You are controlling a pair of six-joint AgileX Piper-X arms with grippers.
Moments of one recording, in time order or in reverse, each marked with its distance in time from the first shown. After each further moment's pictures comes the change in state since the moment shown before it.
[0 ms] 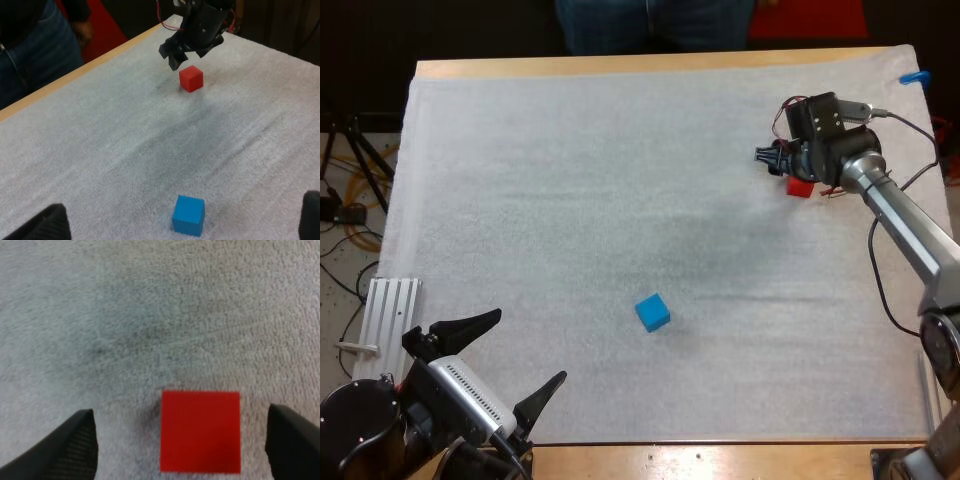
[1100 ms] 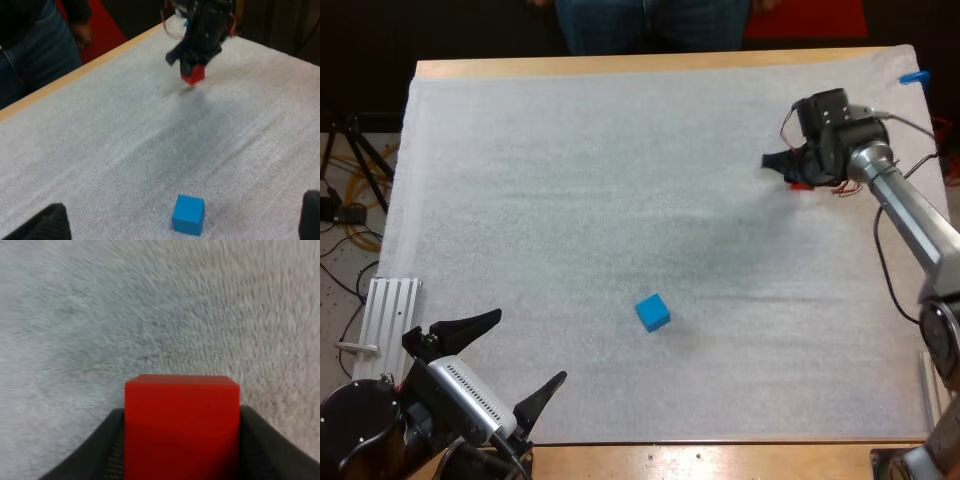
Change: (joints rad) left arm 0.000 0.000 0.000 0.000 0.000 0.000; right arm -0.042 0.035 -0.053 0.116 -0.102 -0.064
